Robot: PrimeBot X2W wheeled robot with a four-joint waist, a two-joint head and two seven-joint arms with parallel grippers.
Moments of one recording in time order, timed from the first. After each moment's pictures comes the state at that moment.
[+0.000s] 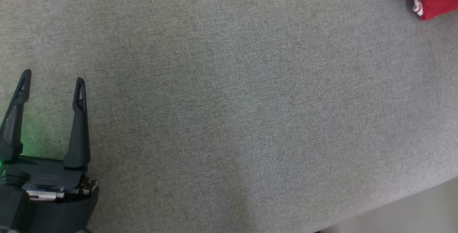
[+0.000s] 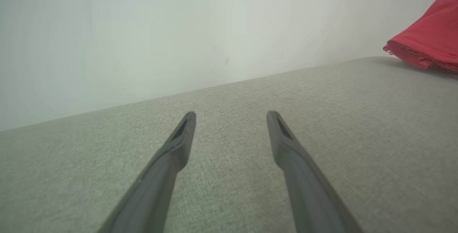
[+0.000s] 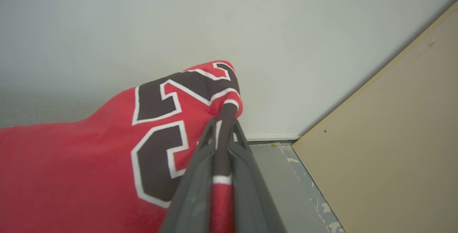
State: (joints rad) left arm -0.19 0.26 0.04 -0.36 -0.04 -0.12 -0.19; right arm -1.29 -0.65 0.23 0.97 0.36 0.13 -0.13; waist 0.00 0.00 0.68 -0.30
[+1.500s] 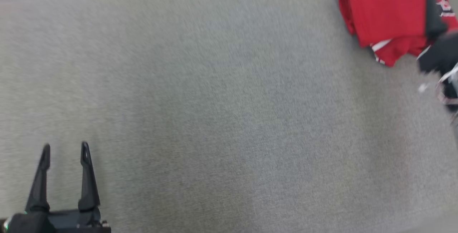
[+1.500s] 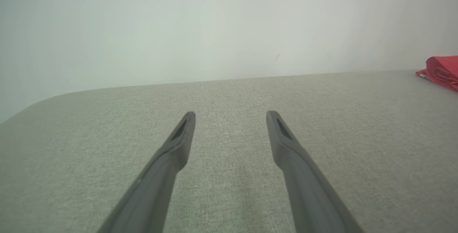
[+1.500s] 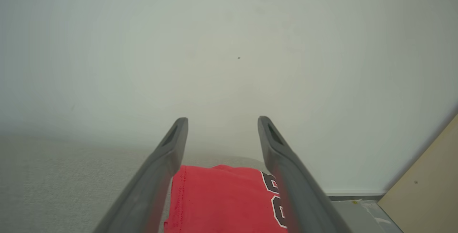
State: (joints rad) left arm -0.01 0.15 0.09 -0.10 -0.13 -0.04 -0.26; right arm -0.93 -0.45 0.20 0.71 0.31 0.13 -0.26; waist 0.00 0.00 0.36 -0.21
